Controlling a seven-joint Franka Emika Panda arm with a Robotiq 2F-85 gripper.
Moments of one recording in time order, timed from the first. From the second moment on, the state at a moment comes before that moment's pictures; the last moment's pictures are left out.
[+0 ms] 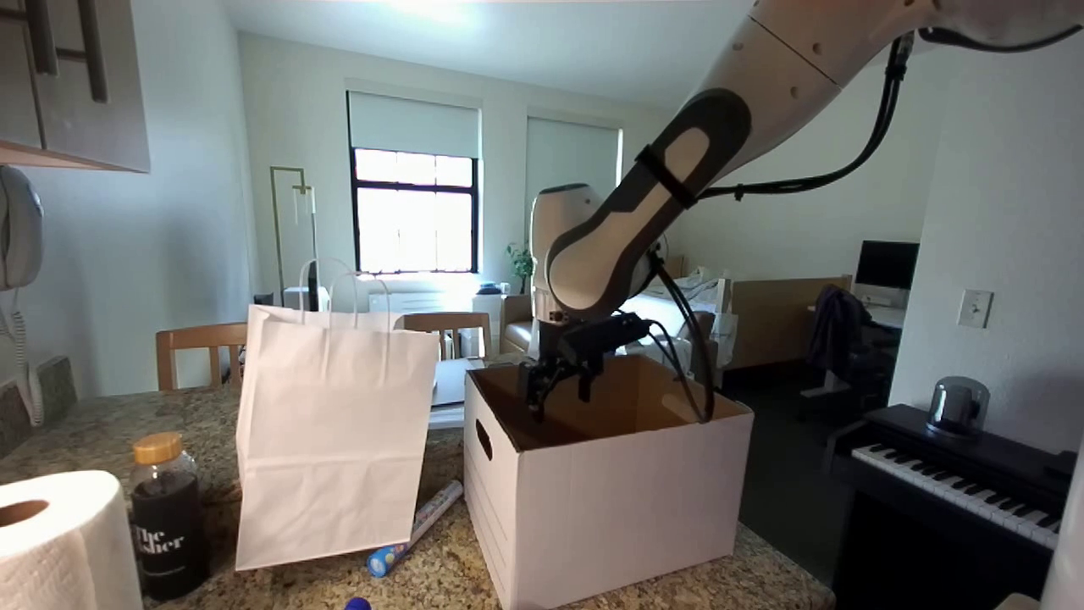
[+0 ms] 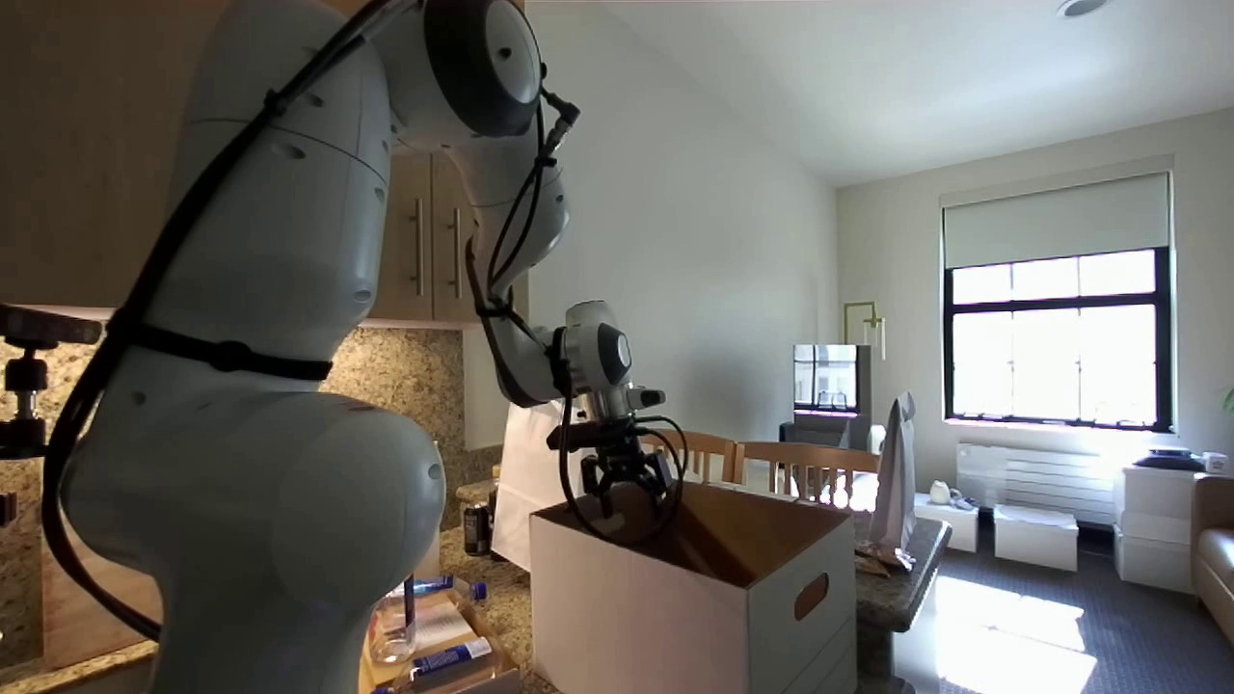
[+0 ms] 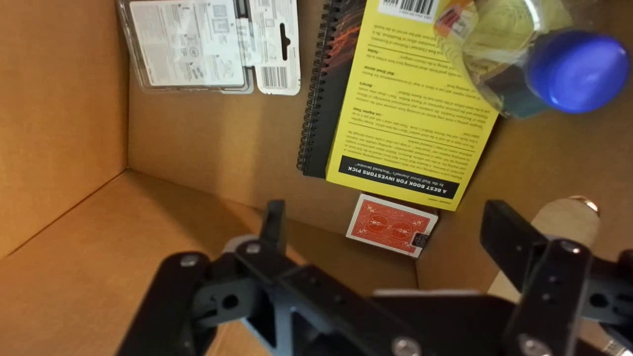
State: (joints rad) arm 0.18 0.14 0.07 -2.26 -0.31 2.52 0.38
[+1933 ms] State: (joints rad) arm 0.23 0.13 0.16 -2.16 -0.05 2.15 0.28
